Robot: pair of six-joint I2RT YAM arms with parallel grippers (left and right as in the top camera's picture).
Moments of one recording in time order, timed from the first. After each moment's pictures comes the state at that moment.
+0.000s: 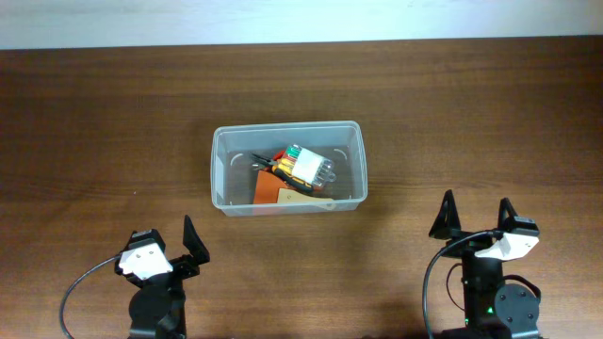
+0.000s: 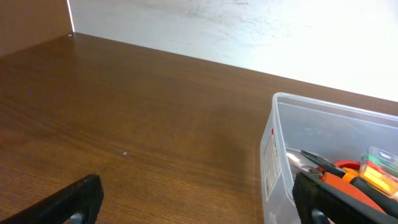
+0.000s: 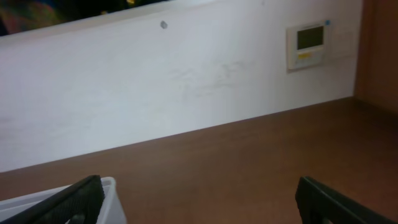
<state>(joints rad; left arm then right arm) -0.13 0.02 0.10 -0.29 -0.33 -0.22 0.09 0.09 0.21 -0.08 0.21 0.18</state>
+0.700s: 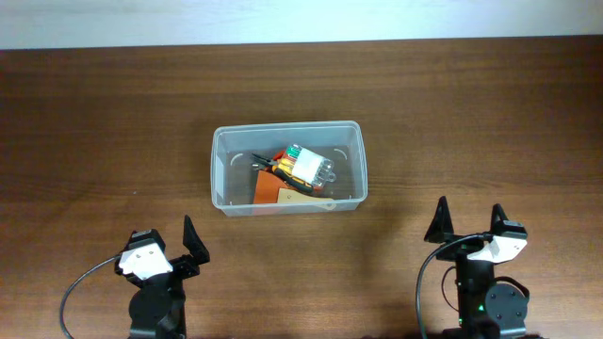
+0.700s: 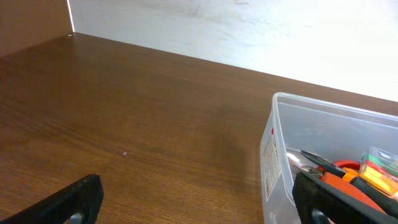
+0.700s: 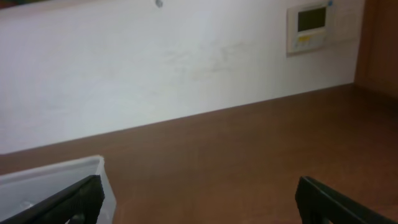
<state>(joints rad) -0.13 0.02 0.10 -0.29 -0.33 -0.22 0.06 0.01 0.08 -0.07 0.16 0.18</state>
